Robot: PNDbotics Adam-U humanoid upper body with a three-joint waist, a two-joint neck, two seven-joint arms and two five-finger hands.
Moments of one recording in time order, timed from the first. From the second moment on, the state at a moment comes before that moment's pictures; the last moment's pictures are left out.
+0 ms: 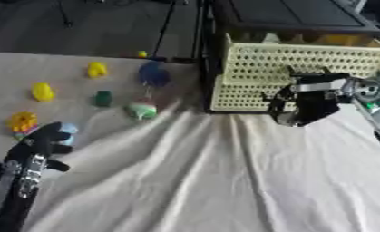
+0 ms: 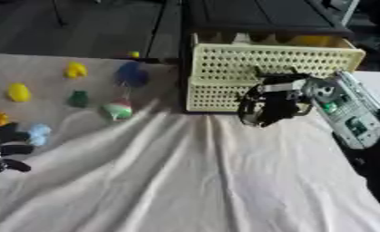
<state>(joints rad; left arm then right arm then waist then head) -0.30 0.26 -0.13 -1.98 -0.25 0.12 0.12 -1.04 -0.66 0.23 -1.24 0.49 0.10 0.88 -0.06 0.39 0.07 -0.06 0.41</state>
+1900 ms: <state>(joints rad) -0.31 0.26 -0.15 -1.98 -0.24 0.12 0.10 -1.10 -0.62 0.21 -1.15 0.52 0.08 0.84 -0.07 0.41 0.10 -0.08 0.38</state>
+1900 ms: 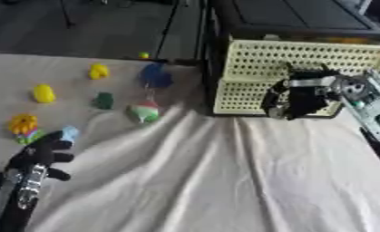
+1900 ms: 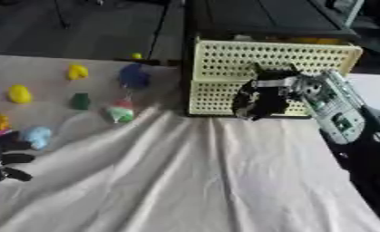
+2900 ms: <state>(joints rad) -0.32 0.26 -0.15 -1.98 -0.24 0.11 0.09 -1.12 -0.61 0.18 -1.10 0.55 0.07 0.79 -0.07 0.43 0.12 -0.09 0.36</state>
